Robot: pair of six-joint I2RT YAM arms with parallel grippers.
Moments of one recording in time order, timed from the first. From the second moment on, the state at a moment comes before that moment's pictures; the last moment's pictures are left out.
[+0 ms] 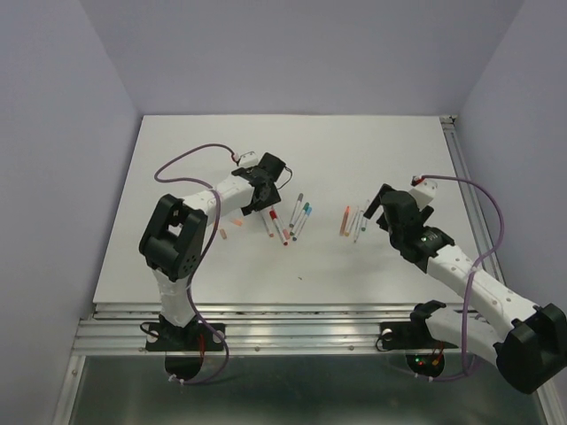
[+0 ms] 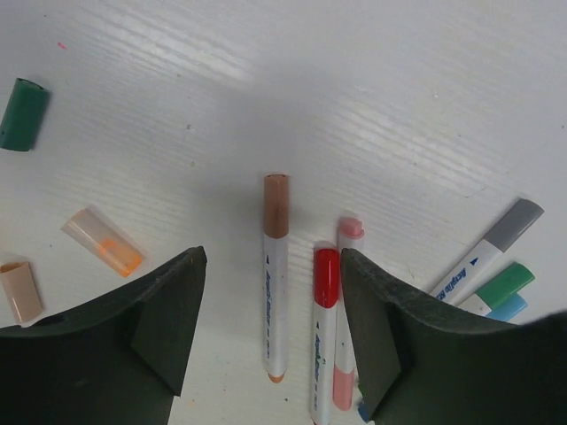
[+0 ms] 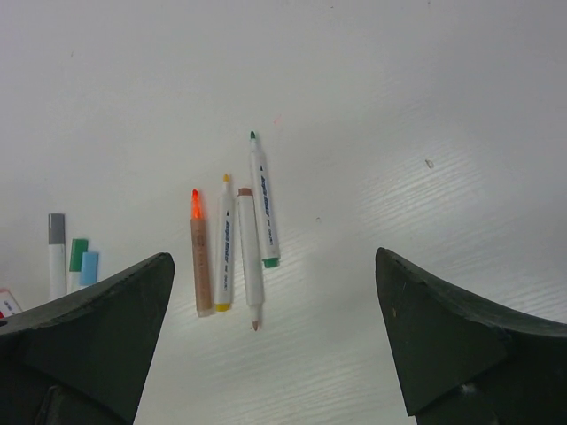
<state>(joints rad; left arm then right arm) -0.58 1.84 1.29 -0.56 -0.41 -0.90 0.48 1.01 0.67 -0.31 0.63 0.74</state>
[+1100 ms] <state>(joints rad) -0.53 1.98 1.36 -0.56 -0.36 -0.88 0.48 1.07 0.67 -0.36 0.66 0.79</state>
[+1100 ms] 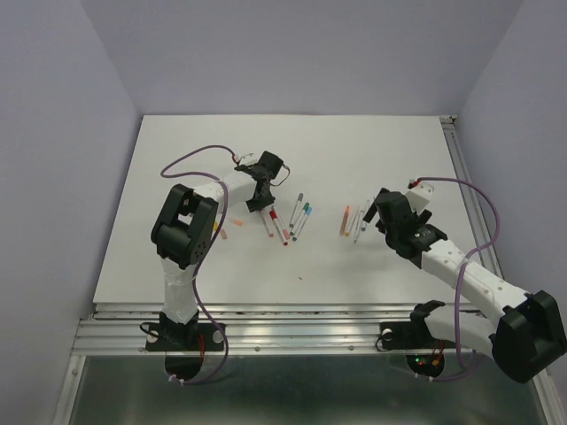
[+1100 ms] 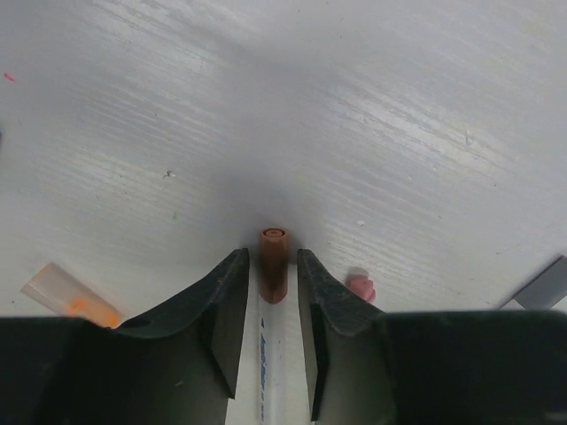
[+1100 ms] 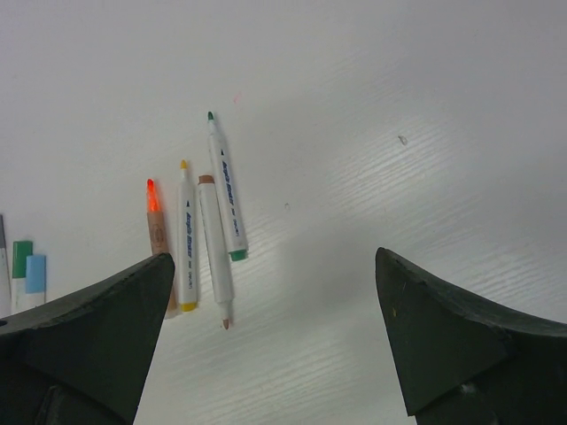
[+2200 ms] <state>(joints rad) -0.81 1.45 0.94 -0.27 -0.27 -1.00 0.48 0.83 0.46 0.10 -0.40 0.77</state>
